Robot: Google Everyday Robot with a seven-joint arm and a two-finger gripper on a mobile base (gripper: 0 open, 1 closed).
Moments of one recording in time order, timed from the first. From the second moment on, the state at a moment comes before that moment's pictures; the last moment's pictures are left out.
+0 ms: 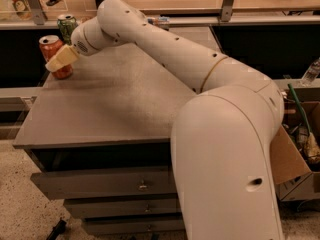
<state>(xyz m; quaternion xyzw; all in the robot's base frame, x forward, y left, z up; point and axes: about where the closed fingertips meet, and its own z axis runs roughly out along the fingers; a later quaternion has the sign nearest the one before) 0.758 0.286 0.878 -0.52 0.68 0.26 0.45</state>
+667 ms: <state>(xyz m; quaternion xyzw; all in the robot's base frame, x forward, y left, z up) 0.750 0.312 0.879 -0.53 0.67 0.27 0.44</state>
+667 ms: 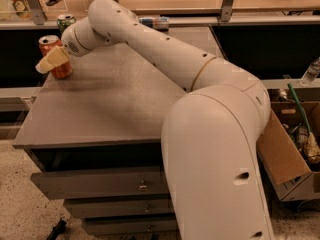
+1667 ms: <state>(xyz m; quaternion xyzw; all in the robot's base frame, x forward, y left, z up) 0.739 0.305 0.885 -0.54 0.67 0.28 0.43</state>
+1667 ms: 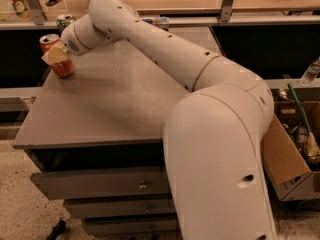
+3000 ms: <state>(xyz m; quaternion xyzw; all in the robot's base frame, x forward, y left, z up) 0.725 0.194 0.959 -0.52 0.67 0.26 0.47</state>
